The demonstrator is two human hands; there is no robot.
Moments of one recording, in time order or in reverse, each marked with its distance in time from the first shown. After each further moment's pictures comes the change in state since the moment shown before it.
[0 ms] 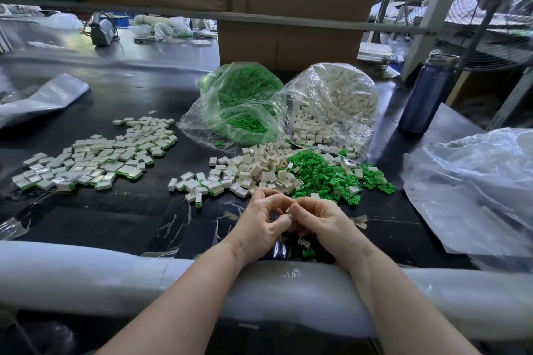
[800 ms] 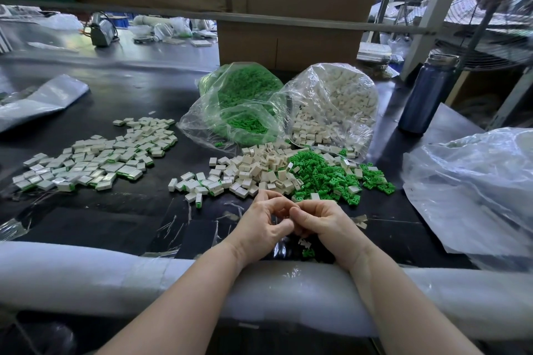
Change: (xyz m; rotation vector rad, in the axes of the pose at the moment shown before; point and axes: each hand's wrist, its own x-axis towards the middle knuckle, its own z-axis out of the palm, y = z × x) left_hand -0.001 0.004 0.001 0.049 -0.034 -0.006; right_hand 0.002 0.005 -0.003 0.070 0.002 0.034
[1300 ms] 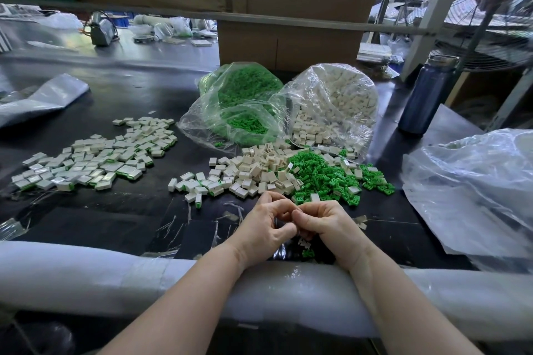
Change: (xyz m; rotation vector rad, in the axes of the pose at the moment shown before) left_hand 0.002 -0.003 0.003 0.054 -0.030 0.024; right_hand -0.003 -0.002 -0.001 0.034 0.064 0.058
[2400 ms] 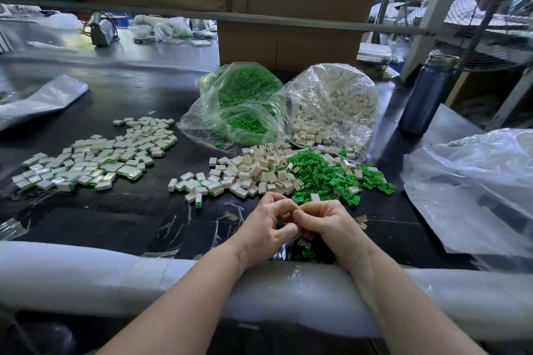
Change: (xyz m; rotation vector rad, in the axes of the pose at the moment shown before) left_hand 0.000 0.000 0.002 -0.005 -0.014 0.007; right_hand -0.001 -0.001 -0.001 -0.037 0.007 -0.032
